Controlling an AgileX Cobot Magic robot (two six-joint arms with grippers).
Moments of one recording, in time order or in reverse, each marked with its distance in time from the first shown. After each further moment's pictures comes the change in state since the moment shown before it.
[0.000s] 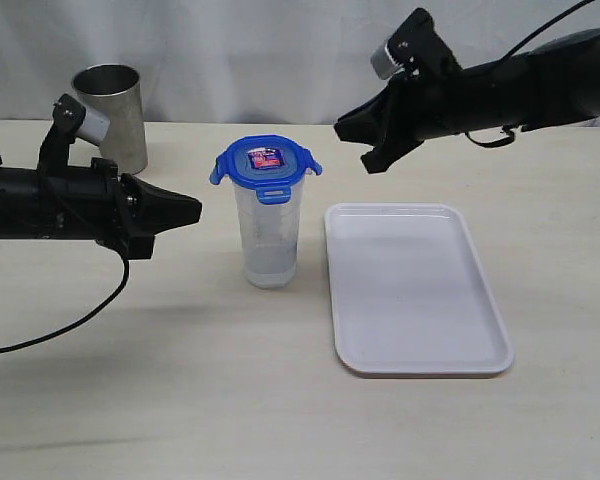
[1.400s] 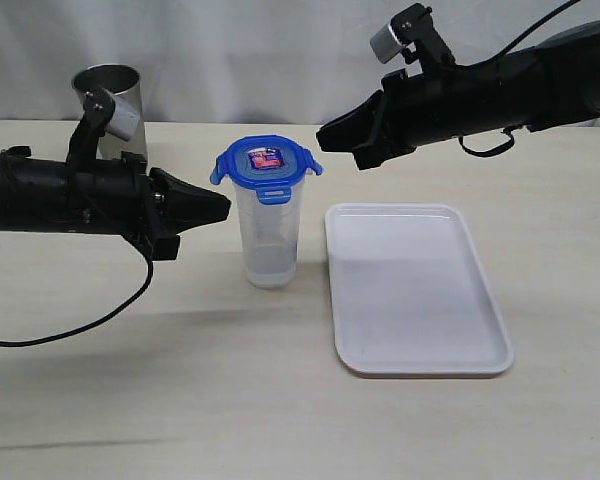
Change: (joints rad) left arm -0.076 0.000 -0.040 0.000 0.000 0.000; right arm 0.024 -0.066 0.050 -0.017 0.130 0.211
